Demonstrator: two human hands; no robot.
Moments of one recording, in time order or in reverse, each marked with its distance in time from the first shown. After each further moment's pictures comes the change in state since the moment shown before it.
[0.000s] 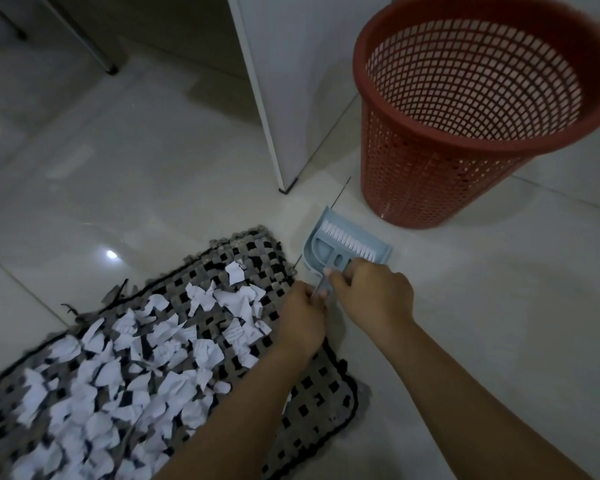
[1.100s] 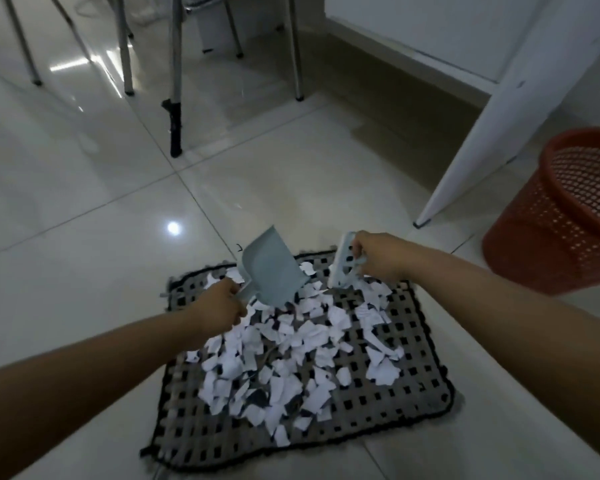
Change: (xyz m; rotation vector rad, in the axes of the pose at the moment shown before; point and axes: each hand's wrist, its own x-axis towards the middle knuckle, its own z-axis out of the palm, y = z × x) left_hand -0.126 -0.091 -0.290 0.026 0.169 -0.209; right_hand -0.038 -0.216 -0.029 -0.459 -0.554 -0.448
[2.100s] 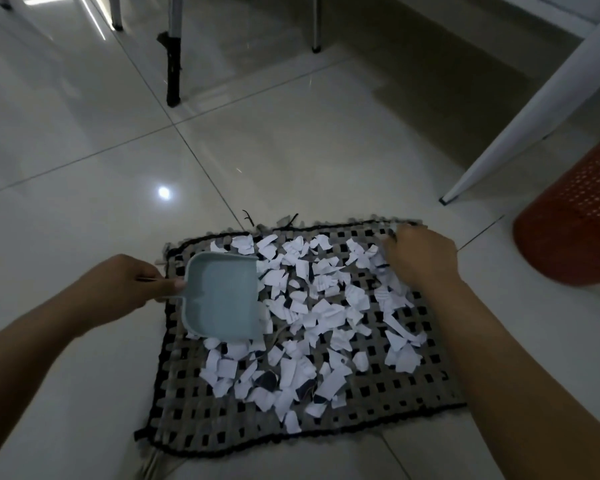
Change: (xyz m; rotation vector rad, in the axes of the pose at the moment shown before) left_hand -0.003 -0.066 -0.091 0.315 0.141 0.052; right_hand 0.039 0.014 0.071 -0.059 0.559 0.134
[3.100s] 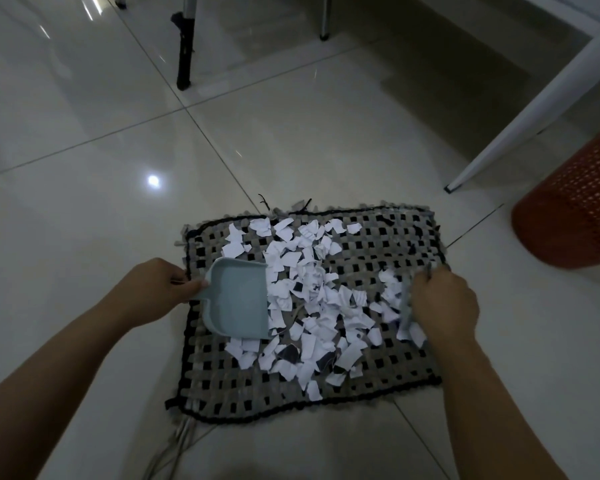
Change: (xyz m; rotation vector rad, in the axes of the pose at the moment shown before) left_hand -0.002 -0.040 0.022 0.152 0.023 0.108; right_hand -0.096 -0.025 0.007 0.332 0.097 0.448
